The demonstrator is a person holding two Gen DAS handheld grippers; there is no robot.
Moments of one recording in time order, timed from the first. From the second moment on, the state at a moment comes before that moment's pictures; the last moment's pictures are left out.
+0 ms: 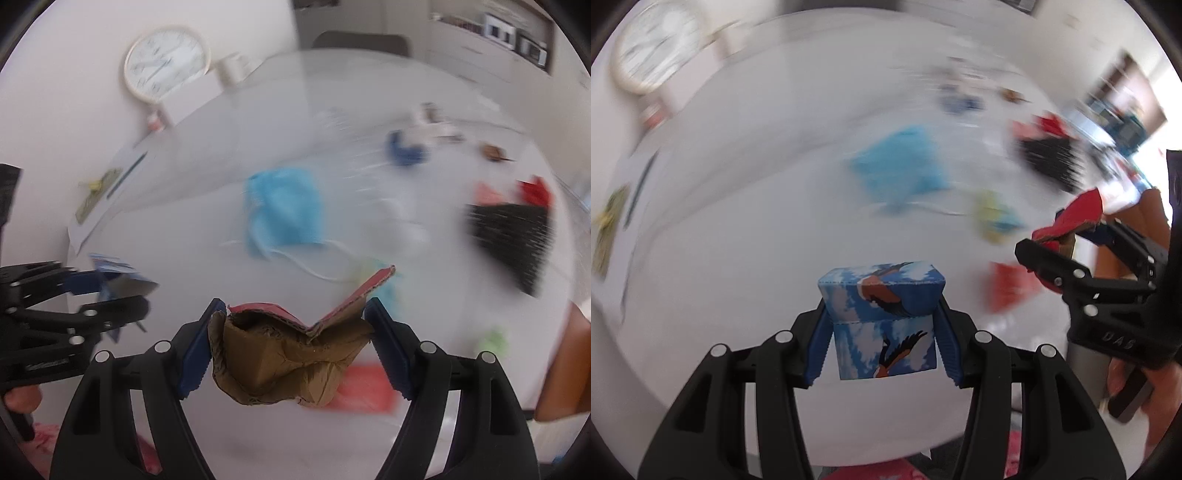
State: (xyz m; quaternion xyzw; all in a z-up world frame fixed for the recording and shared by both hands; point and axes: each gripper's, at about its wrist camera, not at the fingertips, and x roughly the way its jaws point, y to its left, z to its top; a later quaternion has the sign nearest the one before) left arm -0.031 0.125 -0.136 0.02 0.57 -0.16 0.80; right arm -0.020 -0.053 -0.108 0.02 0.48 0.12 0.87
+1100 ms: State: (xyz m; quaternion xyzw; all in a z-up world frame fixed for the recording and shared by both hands) left arm -0.109 -0.197 -0.164 0.10 0.60 -0.25 0.76; right arm -0.129 -0.349 -0.165 0.05 0.52 0.14 0.84
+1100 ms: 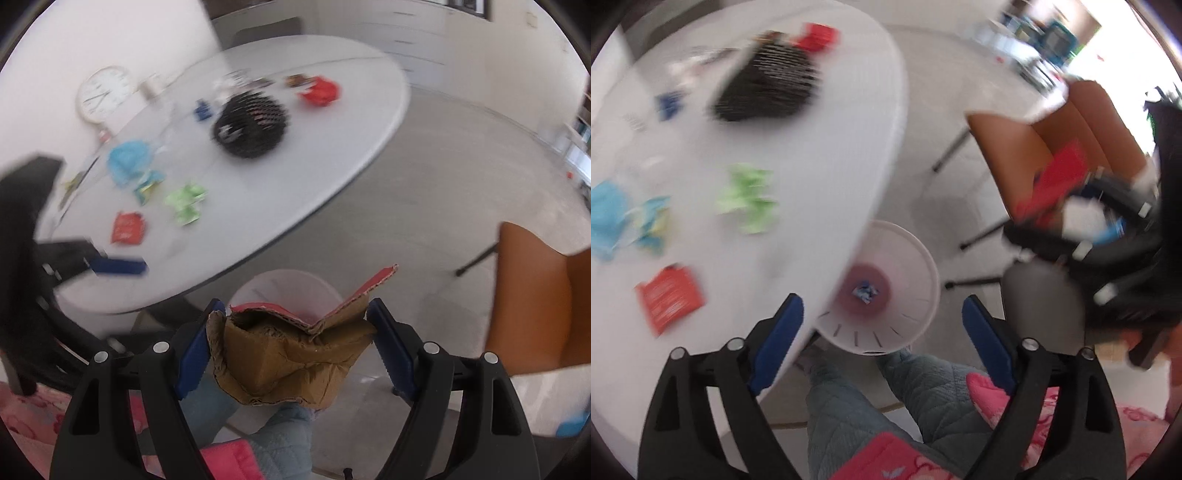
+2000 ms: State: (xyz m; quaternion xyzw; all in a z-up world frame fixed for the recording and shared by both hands) left arm -0.004 0.054 -0.124 -0.02 0.55 -0.07 0.83; right arm -0.046 -0.202 -0.124 0.04 0.52 0.09 0.85
